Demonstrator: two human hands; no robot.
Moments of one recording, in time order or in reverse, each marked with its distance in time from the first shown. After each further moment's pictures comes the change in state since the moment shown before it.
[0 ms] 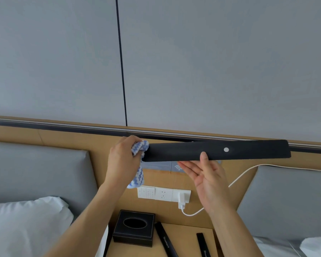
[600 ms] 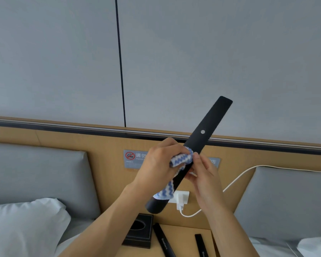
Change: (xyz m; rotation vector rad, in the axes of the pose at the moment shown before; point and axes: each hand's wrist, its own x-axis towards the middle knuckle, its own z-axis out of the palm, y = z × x) left_hand -0.012 0.066 0.021 -0.203 -0.220 0.463; right_hand 0.006 0.007 0.003 -0.332 -0.031 0.001
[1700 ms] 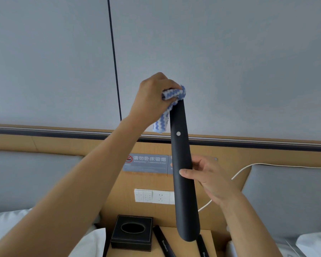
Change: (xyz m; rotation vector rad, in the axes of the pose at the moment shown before) left_hand 0.123 0.002 -0.064 0.153 0.224 0.143; right_hand 0.001 -0.037 -0.025 -0.404 -0.364 -0.022
